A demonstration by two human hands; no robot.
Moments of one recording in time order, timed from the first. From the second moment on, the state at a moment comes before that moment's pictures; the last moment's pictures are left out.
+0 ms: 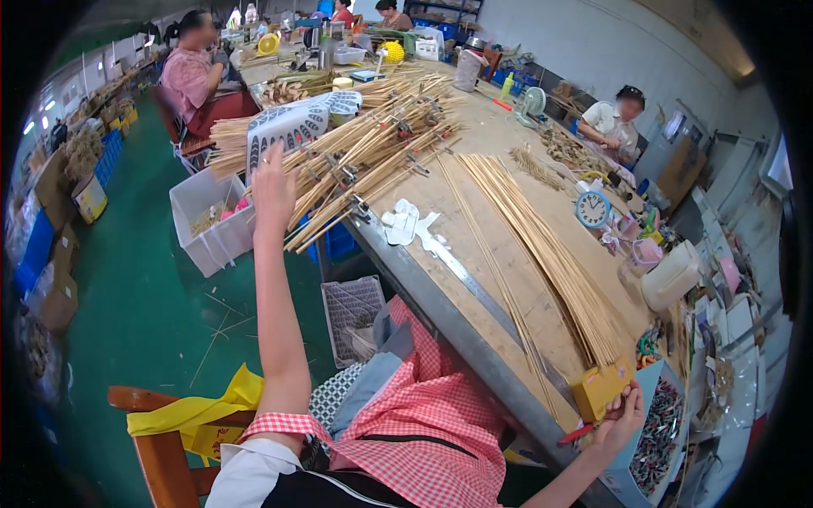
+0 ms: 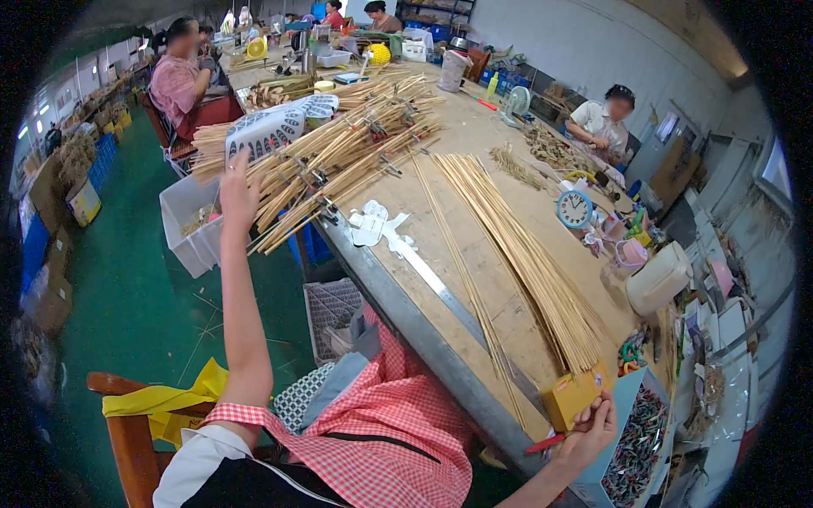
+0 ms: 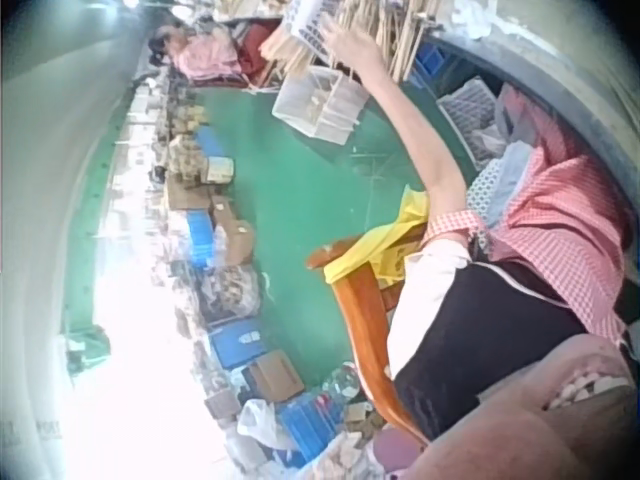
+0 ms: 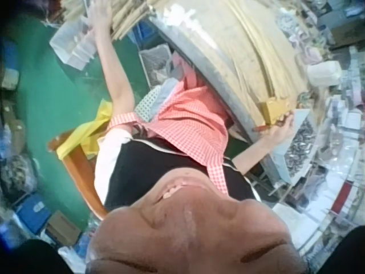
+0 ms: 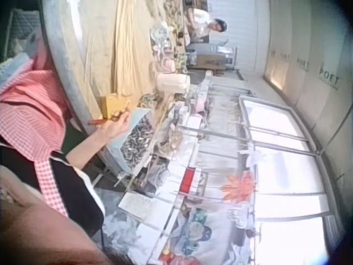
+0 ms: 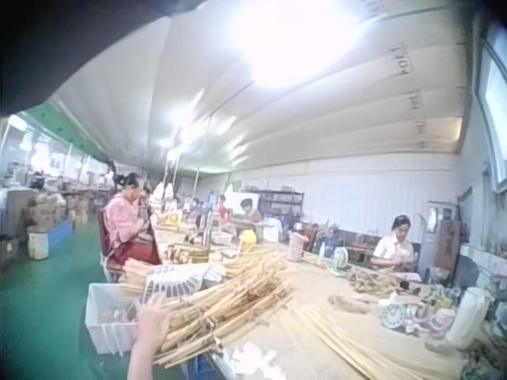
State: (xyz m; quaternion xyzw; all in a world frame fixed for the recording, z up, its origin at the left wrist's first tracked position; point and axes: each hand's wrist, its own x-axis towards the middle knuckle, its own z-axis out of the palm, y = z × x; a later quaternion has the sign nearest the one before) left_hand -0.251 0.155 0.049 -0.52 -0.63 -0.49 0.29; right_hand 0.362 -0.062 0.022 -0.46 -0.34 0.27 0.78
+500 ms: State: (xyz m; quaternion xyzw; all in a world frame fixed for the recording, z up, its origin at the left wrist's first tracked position) left_hand -0.081 0.060 -0.038 -0.77 -0.45 -0.43 -0.14; right_hand 0.319 -0.025 0.010 -0.65 -0.44 0.20 0.58
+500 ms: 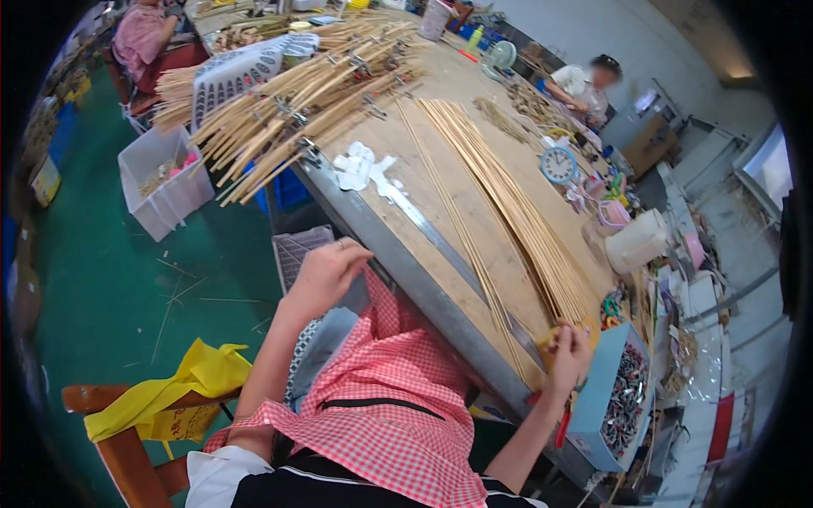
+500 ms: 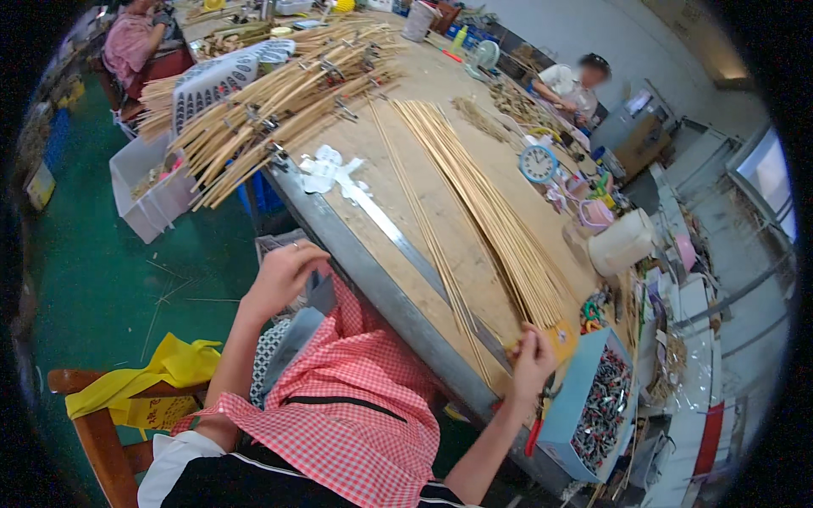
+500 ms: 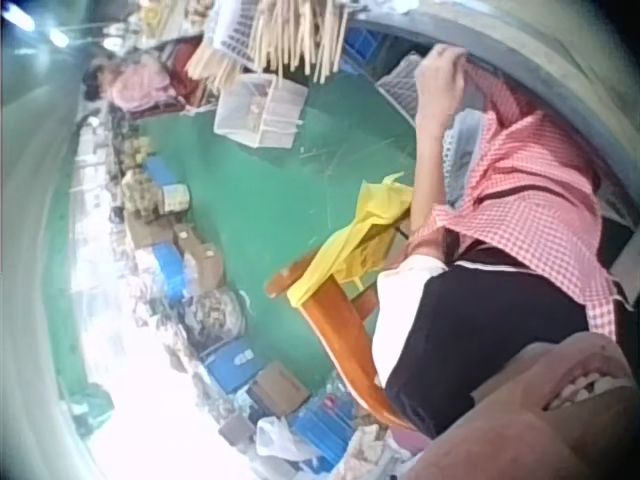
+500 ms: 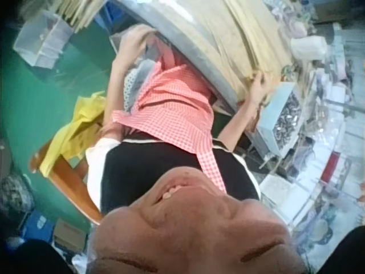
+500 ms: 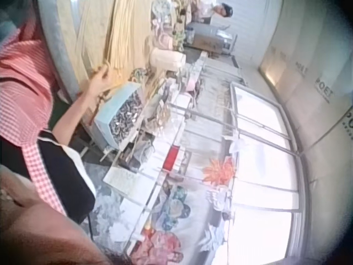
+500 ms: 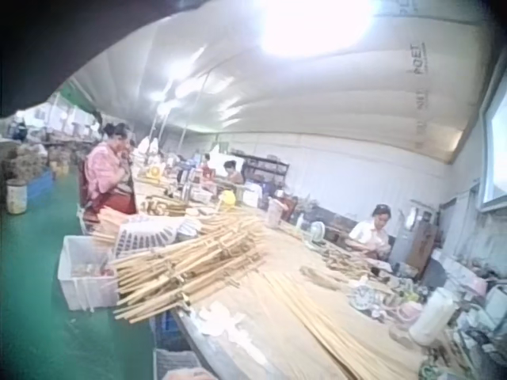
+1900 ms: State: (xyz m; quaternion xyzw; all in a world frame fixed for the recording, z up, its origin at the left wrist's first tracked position) left_hand -0.045 0.048 -0.053 -0.81 -0.38 -0.40 -0.21; right_hand 0.346 0.047 -0.001 -0.77 -0.59 -0.20 0.12
